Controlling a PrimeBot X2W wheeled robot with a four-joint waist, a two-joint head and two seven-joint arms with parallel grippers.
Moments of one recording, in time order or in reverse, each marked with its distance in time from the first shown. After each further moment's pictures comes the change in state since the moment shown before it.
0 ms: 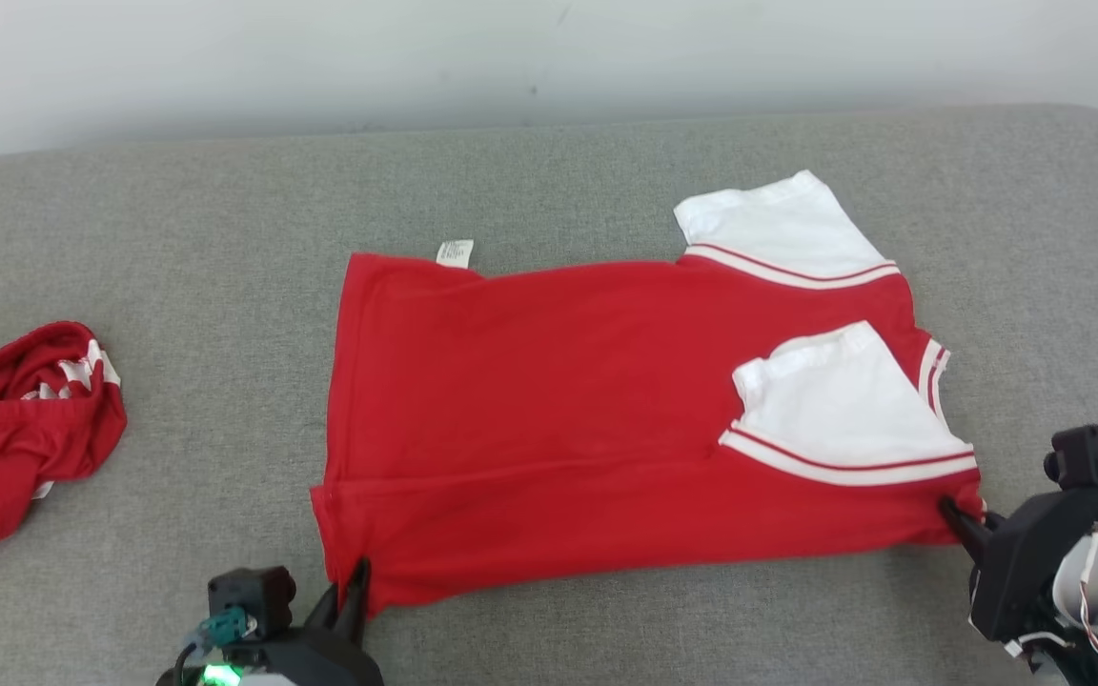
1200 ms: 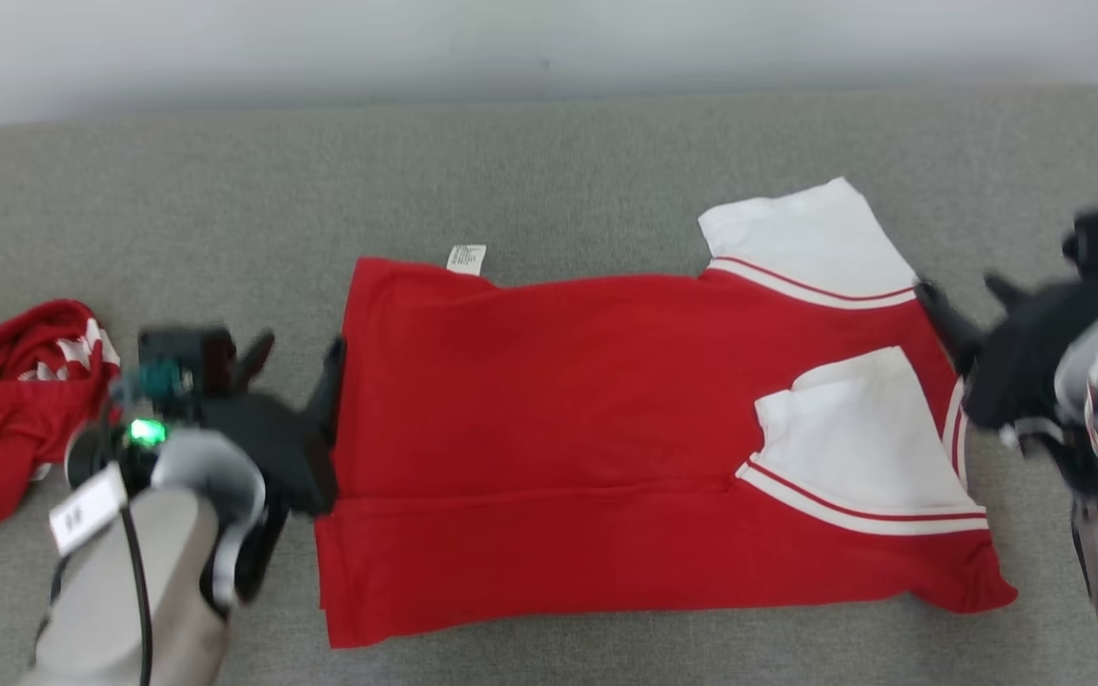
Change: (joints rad) left arm -0.308 0.082 -0.003 0.023 0.015 -0.045 0.133; right arm -0.269 0.033 -0.030 -0.025 -0.095 0.000 0.058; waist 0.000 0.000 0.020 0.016
